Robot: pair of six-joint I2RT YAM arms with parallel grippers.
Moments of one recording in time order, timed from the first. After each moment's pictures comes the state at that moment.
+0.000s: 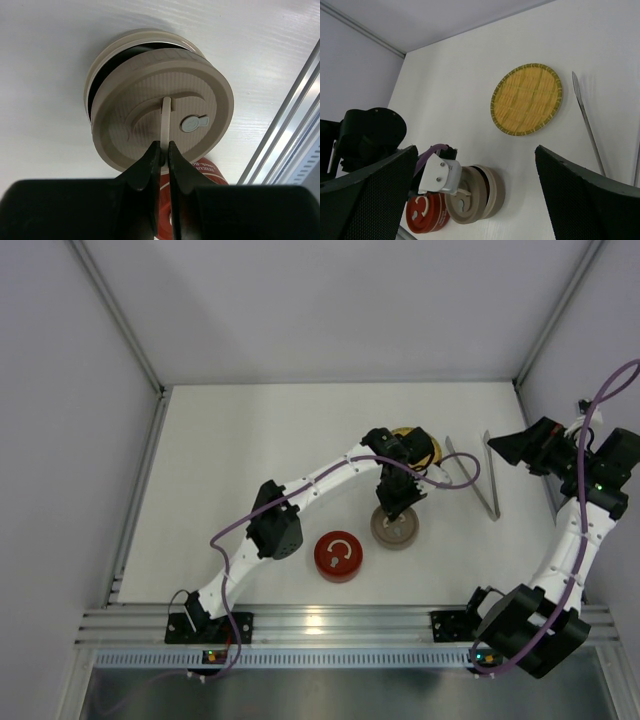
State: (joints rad) left arm -1.00 2.42 2.43 -1.30 0.29 0.26; right arm -0.65 1.07 1.05 -0.48 -1.08 0.21
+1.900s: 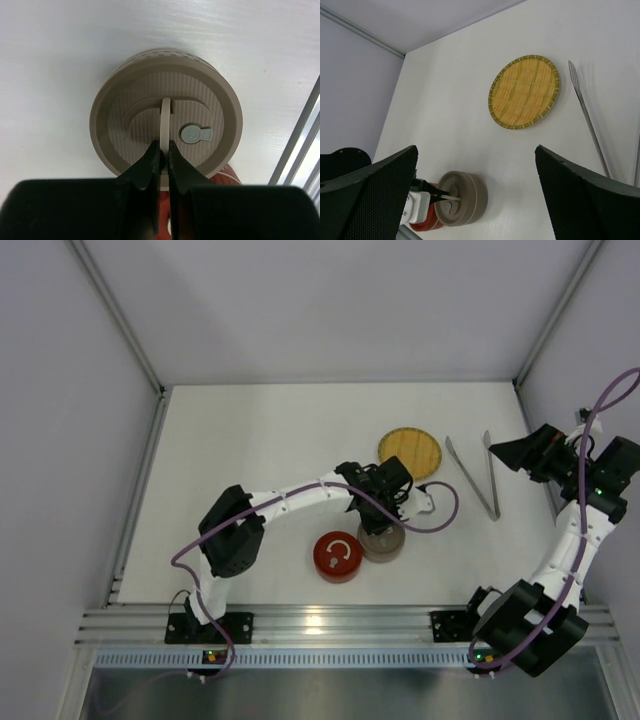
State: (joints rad) left arm -1.04 2.04 1.71 -0.82 0.19 0.31; right arm -0.69 1.07 1.00 -0.48 -1.10 0.20
